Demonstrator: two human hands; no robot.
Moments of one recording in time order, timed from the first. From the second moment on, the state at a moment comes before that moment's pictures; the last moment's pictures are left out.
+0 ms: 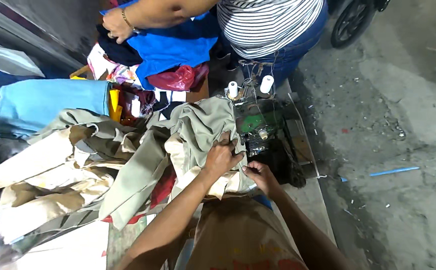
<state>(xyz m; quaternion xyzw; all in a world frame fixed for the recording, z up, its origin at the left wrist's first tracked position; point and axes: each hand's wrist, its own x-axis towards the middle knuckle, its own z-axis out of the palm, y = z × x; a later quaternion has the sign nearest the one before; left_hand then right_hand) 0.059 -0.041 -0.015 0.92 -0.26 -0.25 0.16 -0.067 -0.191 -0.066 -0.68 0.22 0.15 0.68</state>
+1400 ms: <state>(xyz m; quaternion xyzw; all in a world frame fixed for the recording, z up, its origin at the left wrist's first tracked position) 0.111 -0.072 0.016 0.92 -0.21 -0.34 -0.03 -0.068 -0.189 -0.060 -0.46 0.32 0.14 0.82</state>
